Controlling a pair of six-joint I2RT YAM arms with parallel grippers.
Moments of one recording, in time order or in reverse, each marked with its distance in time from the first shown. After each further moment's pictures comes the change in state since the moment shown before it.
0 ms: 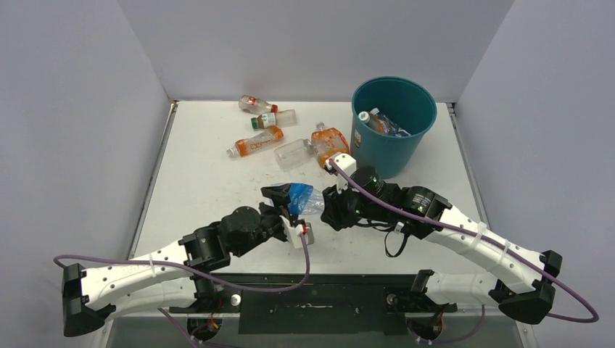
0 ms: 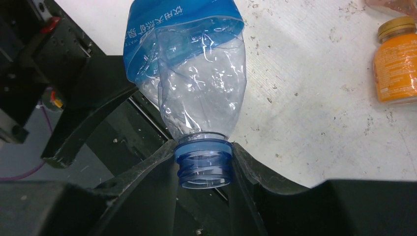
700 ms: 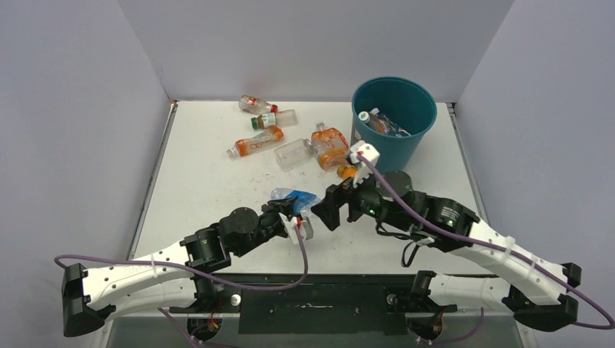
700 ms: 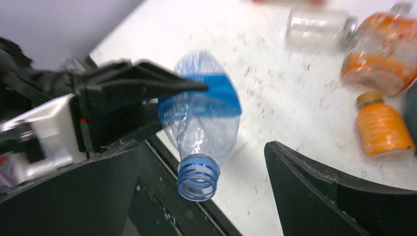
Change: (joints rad) left arm 0.000 0.016 -0.026 0.134 -0.020 -0.091; right arm 0.063 -0.070 0.041 0.126 0.076 0.010
